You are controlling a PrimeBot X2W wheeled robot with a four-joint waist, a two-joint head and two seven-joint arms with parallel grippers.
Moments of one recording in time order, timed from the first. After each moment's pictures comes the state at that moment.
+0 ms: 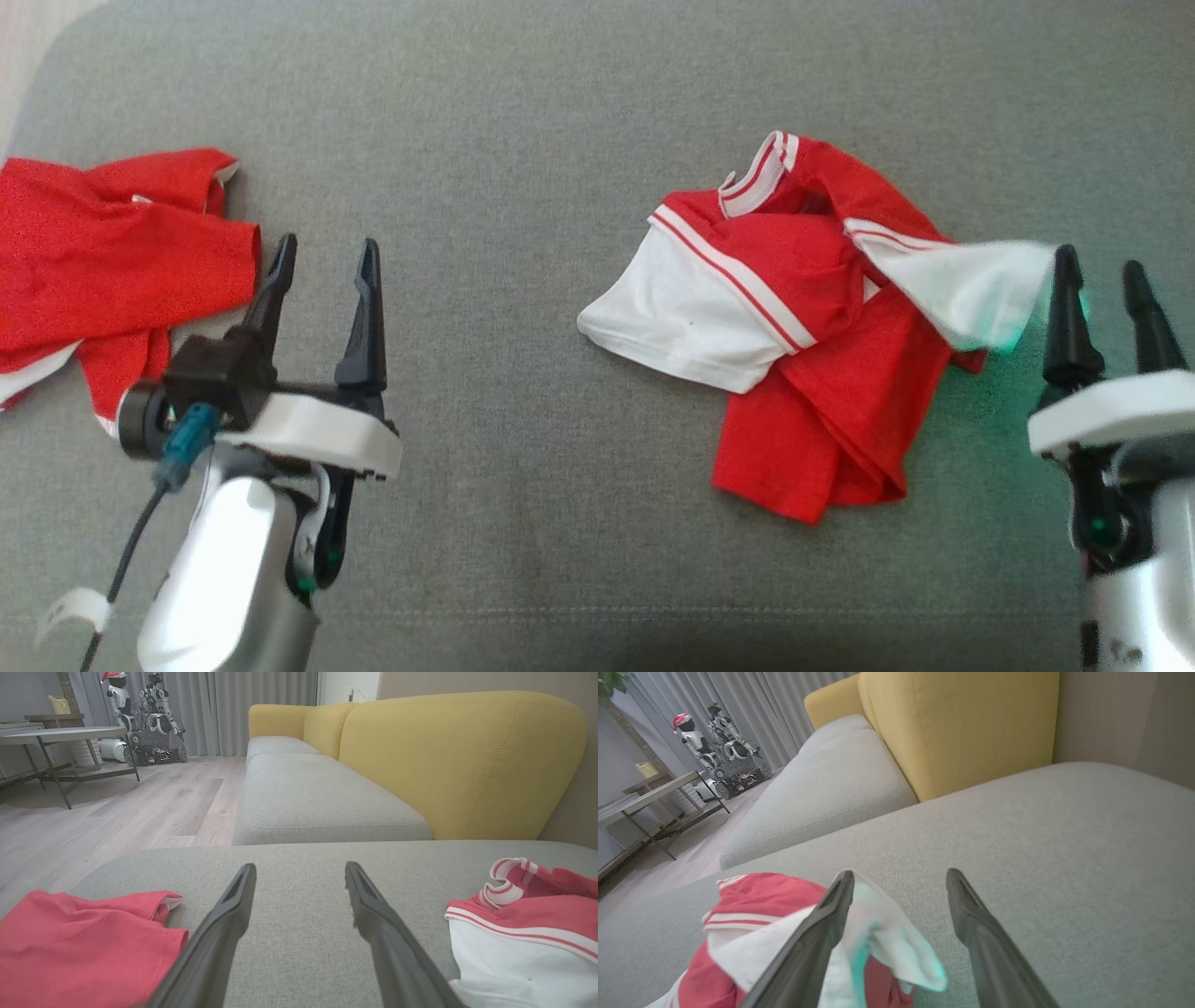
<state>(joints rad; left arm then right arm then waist) -0.28 0.18 -0.28 0.20 -0.27 0.08 -0.25 -0.23 -0.08 -0.19 0.24 0.33 0.12 0.03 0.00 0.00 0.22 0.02</state>
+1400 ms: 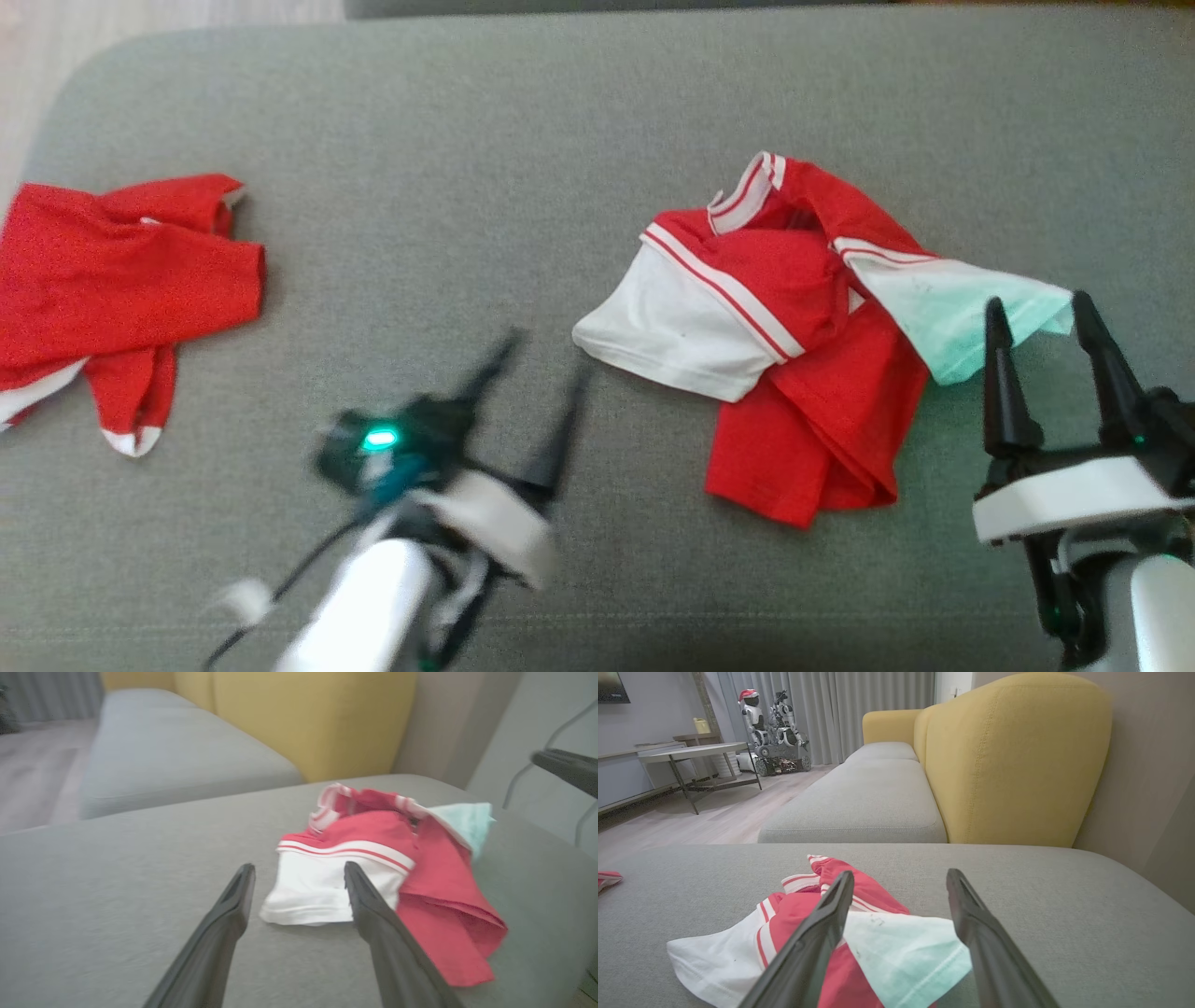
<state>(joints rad) -0.21 0.14 -0.52 0.15 -0.23 -0.02 -0.14 -0.01 -0.05 -0.08 -0.09 0.09 0.12 0.01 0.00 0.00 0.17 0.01</state>
